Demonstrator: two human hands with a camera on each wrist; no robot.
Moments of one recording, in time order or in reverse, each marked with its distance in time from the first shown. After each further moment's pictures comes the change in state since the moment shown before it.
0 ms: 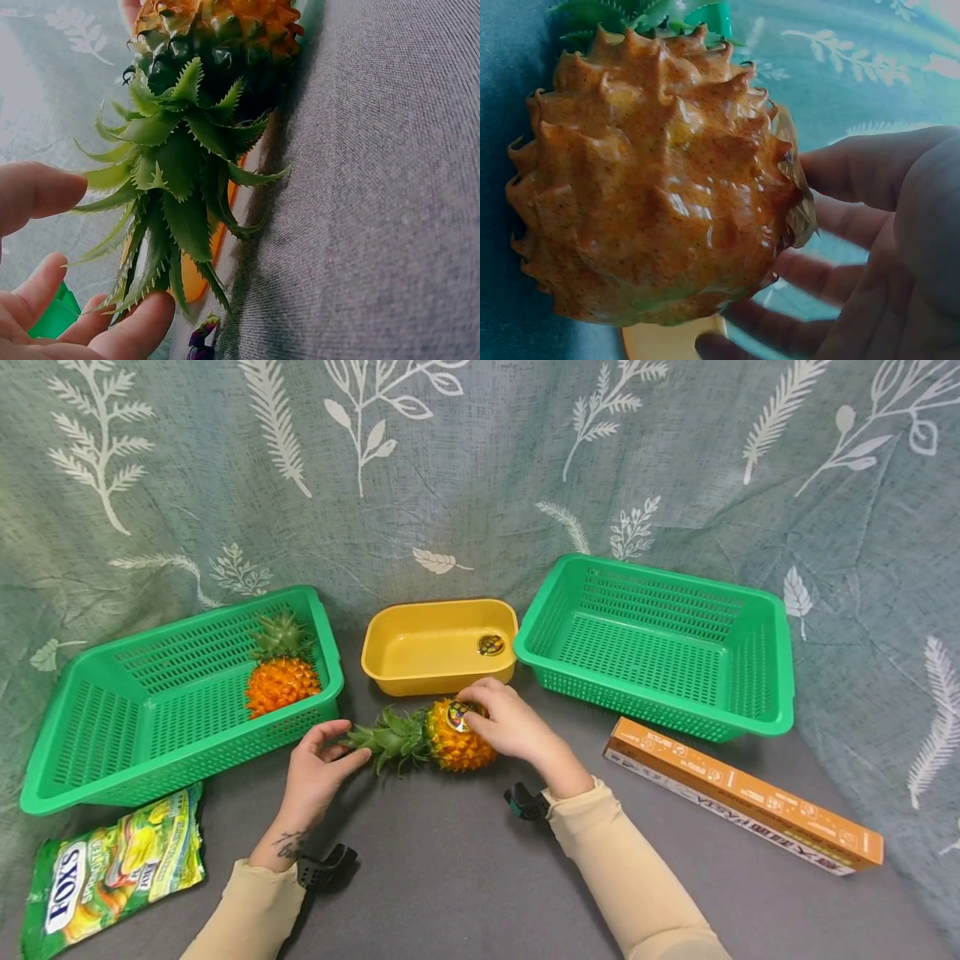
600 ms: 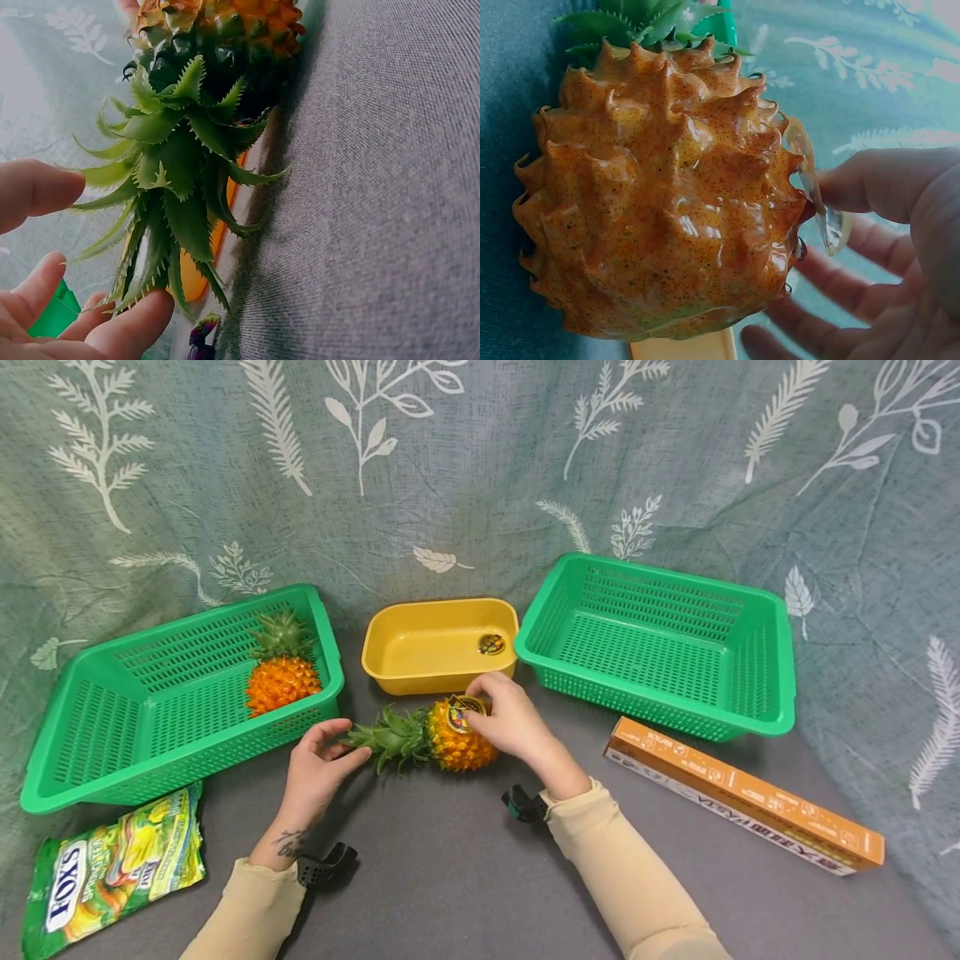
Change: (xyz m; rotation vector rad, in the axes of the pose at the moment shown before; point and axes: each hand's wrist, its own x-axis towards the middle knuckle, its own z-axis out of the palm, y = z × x) left_hand 0.000 0.000 -0.001 -0.007 0.000 0.007; right_hand 0.000 -0.004 0.003 0.093 0.192 0.062
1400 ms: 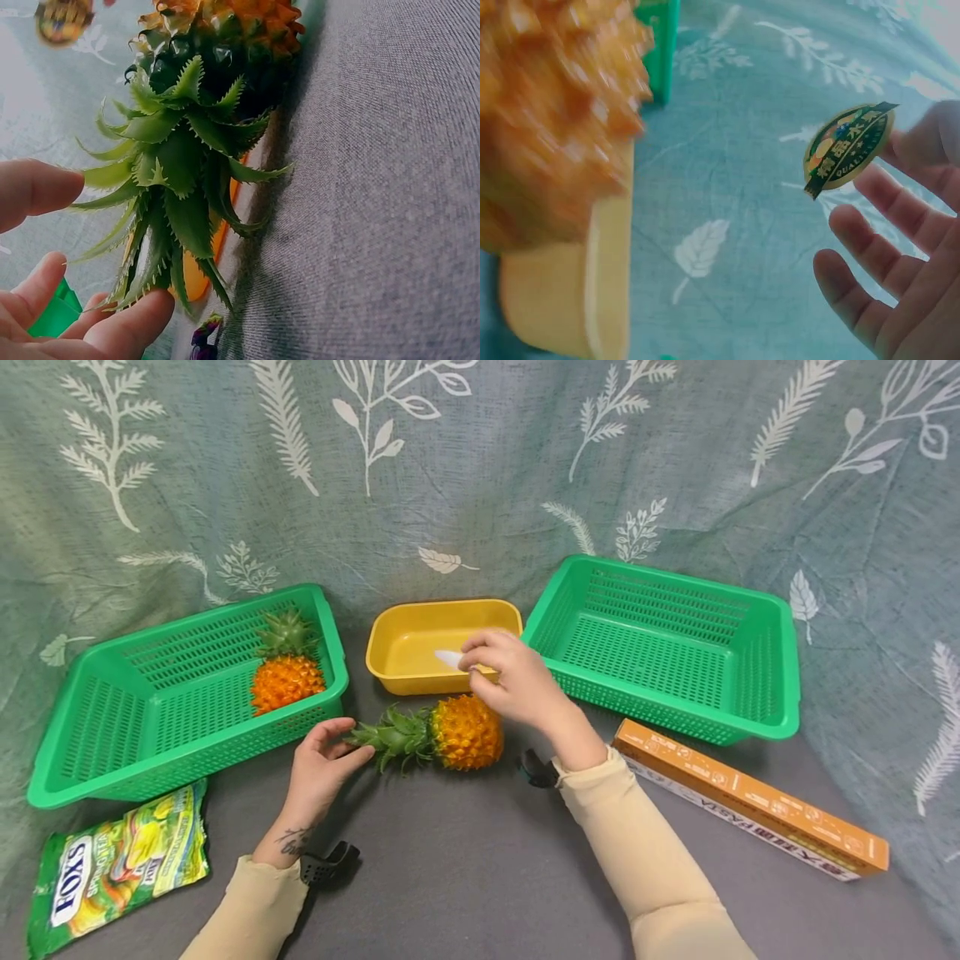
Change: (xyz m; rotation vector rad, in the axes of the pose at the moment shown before) left_hand 0.000 -0.001 -0.001 -0.028 -0.021 0.007; right_hand 0.024 -0.022 -0.038 -0.119 0.127 -0.529
